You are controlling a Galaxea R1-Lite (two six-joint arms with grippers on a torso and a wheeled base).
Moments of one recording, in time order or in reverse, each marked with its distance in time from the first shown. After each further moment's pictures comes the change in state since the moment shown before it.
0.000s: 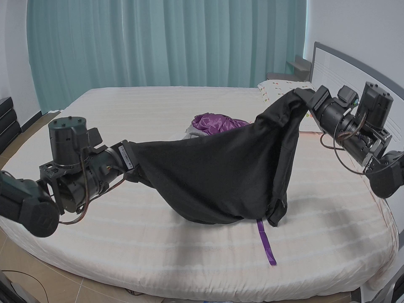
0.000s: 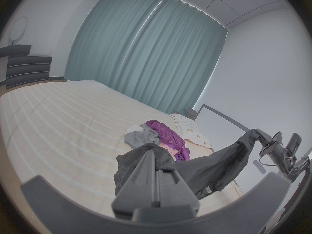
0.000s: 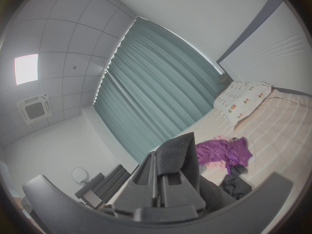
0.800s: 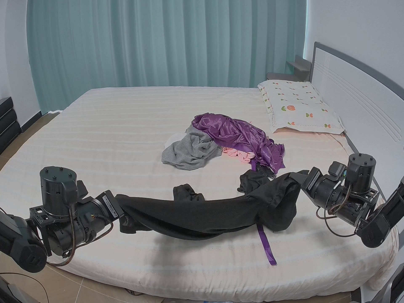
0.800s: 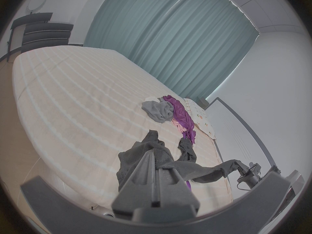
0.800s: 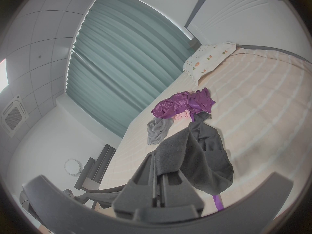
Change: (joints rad) left arm -0.013 -0.101 0.325 0.014 -0.025 -0.270; right arm 0.003 0.097 0.465 -0.177 0.036 0.124
